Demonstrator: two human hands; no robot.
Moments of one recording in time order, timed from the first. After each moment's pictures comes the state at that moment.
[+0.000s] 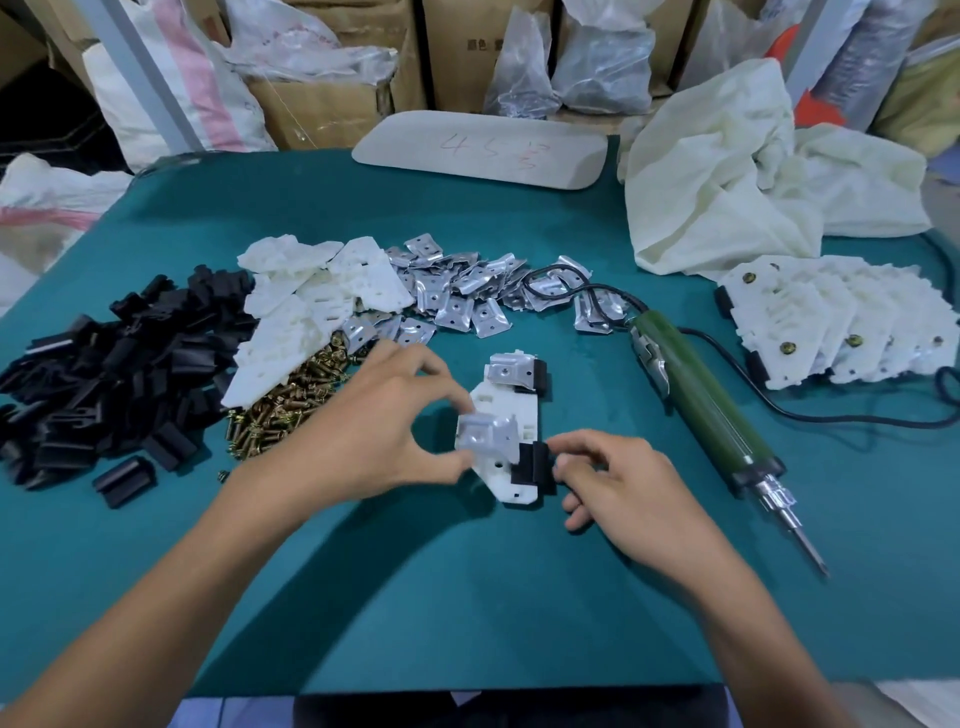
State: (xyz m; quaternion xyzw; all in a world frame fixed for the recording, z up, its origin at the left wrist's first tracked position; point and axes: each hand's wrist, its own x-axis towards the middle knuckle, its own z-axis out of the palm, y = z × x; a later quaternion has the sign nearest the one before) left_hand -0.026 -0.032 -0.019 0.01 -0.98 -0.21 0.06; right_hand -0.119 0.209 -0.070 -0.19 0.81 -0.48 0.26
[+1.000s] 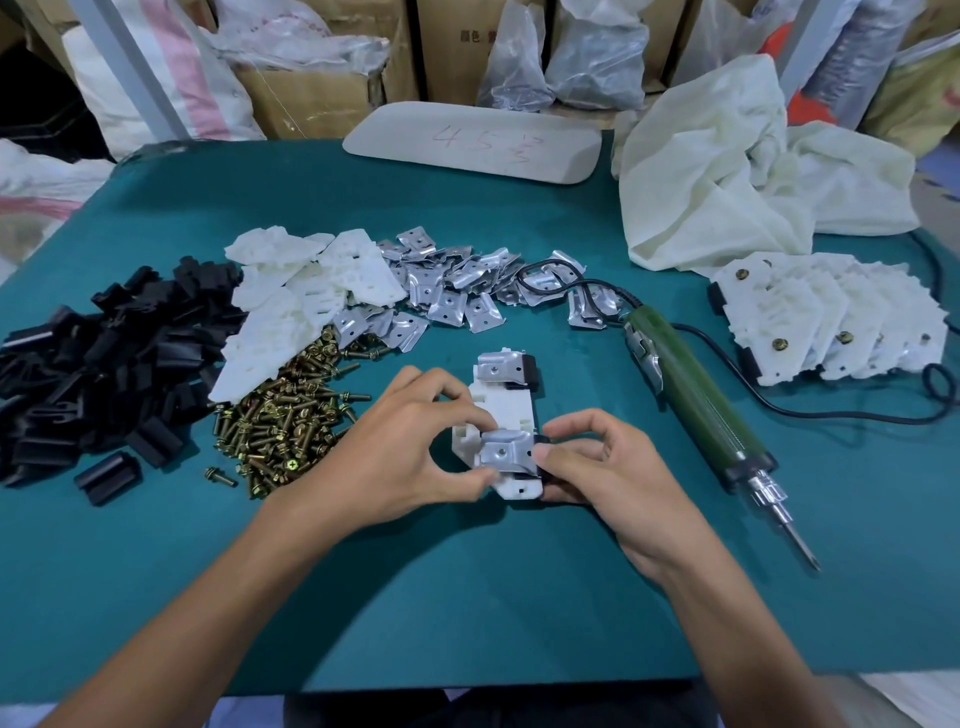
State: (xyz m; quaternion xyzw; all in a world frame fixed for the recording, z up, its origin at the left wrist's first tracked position) left_hand -0.024 -0.007 -0.042 0.01 -0.96 -0.26 0.07; right_hand -0.114 0.198 -0.059 -0.05 0.66 -0.66 0.34
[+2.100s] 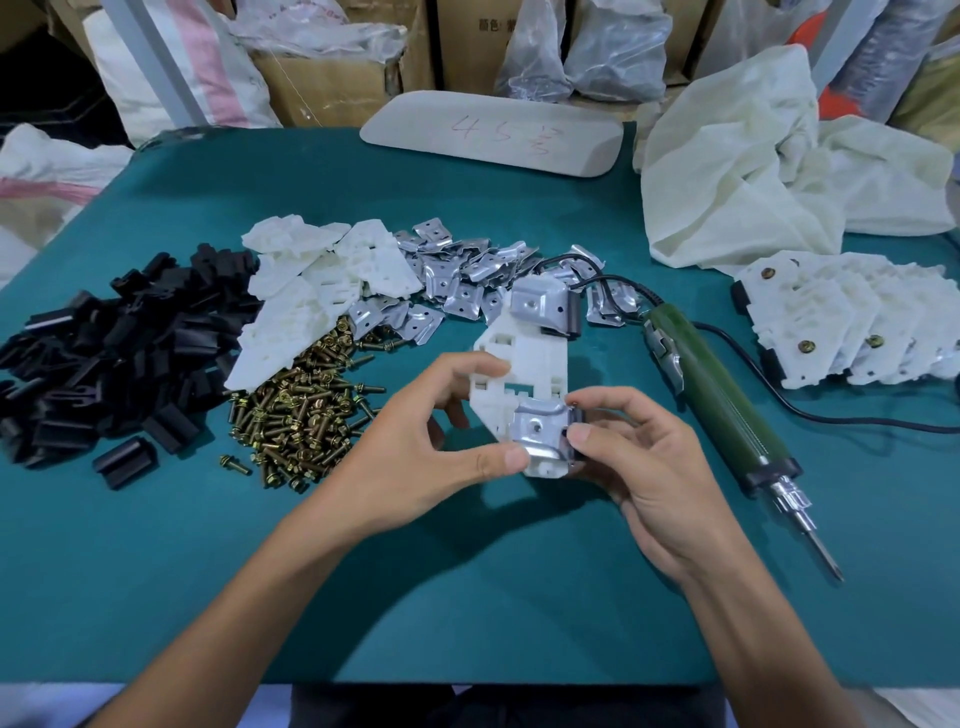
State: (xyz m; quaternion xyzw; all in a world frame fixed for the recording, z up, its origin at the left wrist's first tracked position) left_hand -0.013 0.006 -0.033 0.09 -0.83 -0.54 0.09; right_hand -0.114 0.201 -0.047 -0.12 0.55 -0.76 0.31
